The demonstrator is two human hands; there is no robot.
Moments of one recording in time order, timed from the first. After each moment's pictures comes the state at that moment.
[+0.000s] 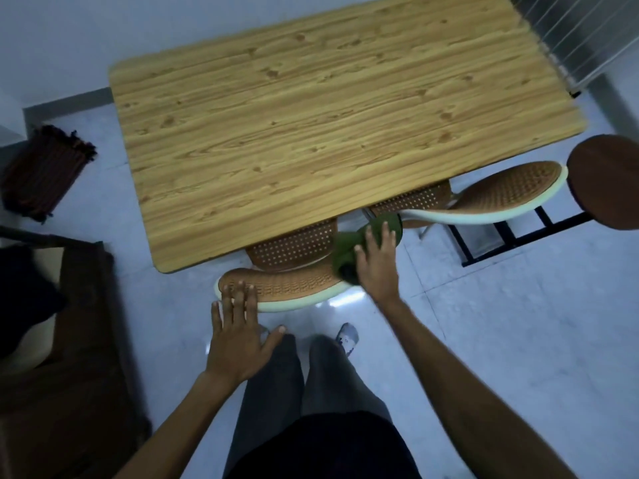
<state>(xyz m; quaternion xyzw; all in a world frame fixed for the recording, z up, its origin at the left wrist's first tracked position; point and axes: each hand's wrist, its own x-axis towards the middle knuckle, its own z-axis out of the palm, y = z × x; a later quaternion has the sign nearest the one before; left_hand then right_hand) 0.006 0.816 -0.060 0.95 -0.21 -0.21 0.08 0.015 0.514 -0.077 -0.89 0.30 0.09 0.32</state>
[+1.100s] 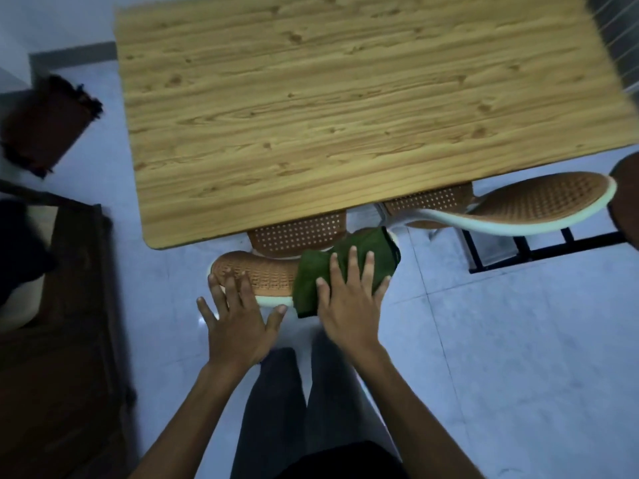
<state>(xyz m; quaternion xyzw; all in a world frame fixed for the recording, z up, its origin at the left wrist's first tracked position) 0.007 0.779 -0.061 0.96 -0.06 -0.25 0.08 -0.012 0.592 -0.044 -0.95 0.20 0.19 0.16</state>
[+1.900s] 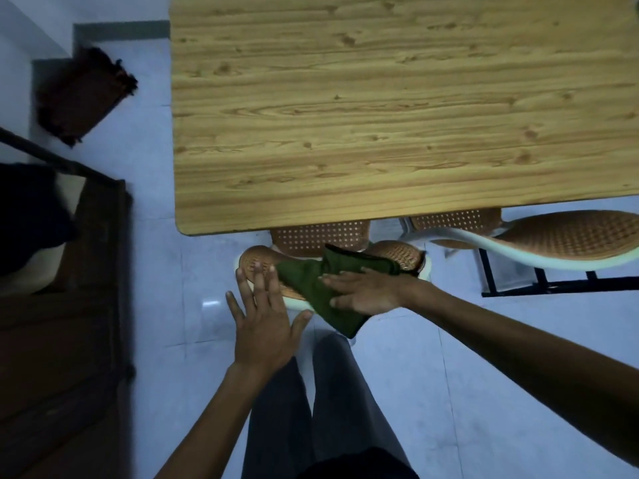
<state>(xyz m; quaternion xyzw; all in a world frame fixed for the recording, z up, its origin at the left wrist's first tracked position) 0.003 0.784 -0.068 0.97 -0.06 -0.22 0.13 0.078 0.554 -0.040 -0.77 -0.20 0.58 0.17</state>
